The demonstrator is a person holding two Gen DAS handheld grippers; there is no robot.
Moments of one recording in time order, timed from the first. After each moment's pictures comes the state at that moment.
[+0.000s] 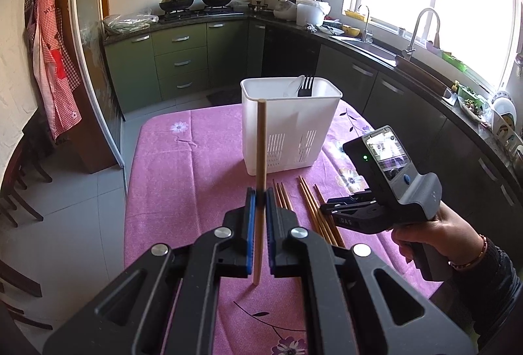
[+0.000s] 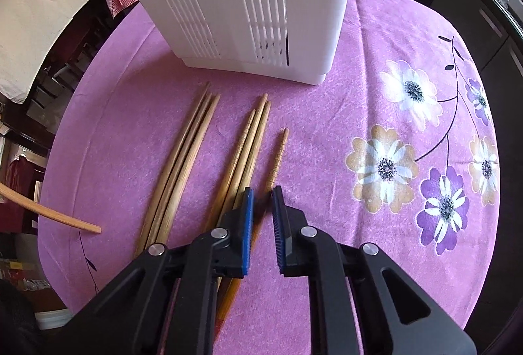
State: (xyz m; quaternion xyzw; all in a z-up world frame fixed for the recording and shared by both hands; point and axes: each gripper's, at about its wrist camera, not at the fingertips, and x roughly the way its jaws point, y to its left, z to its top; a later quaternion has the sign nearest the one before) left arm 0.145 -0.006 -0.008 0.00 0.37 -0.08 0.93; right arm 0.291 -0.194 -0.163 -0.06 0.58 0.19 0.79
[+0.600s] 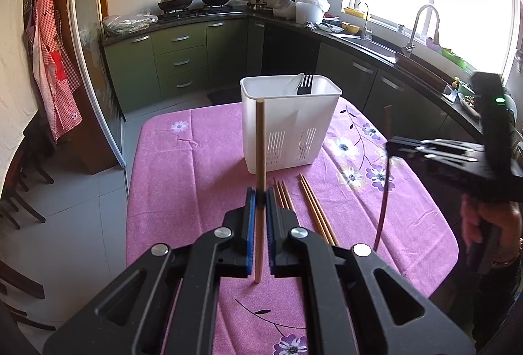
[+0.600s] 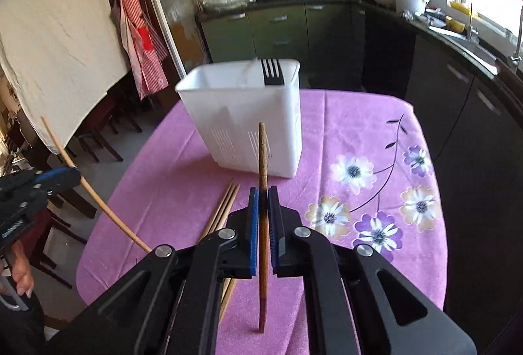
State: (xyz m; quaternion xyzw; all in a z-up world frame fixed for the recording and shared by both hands) left arm 0.143 -0.006 -0.010 0.00 0.37 -0.08 0.93; right arm 0.221 -0.265 -0.027 0.01 0.38 0.22 0.90
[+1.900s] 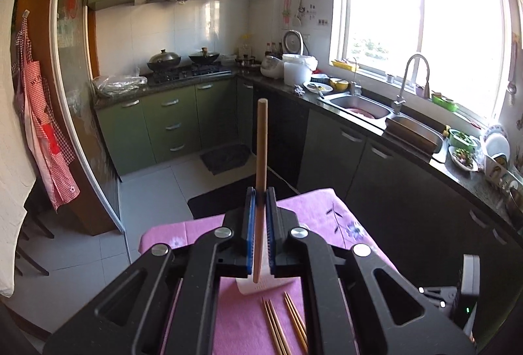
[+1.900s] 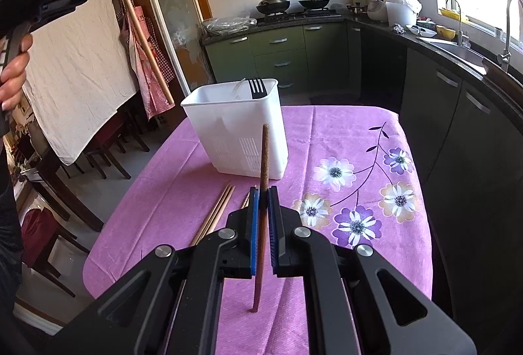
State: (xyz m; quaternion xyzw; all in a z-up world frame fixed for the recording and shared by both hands) left arm 0.248 -0.036 0.163 0.02 0.27 -0.09 0.96; right arm 0.193 -0.310 -0.029 0.03 0.36 0.23 0.90
